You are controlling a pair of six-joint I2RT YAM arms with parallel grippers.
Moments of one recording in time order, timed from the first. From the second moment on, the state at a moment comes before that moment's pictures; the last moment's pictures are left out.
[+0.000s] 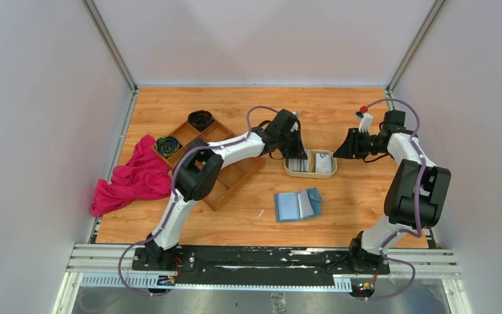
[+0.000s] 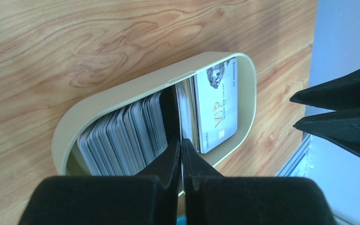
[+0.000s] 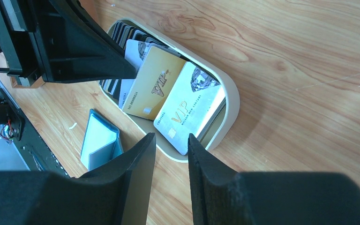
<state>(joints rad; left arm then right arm) -0.80 2.26 1.75 -0.21 0.28 -0.82 -0.27 1.63 1.11 -0.64 -0.89 -0.35</state>
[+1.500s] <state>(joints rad) -0.89 1.02 0.48 0.36 0.39 -0.58 0.00 1.06 0.90 -0.78 -1.22 -0.72</state>
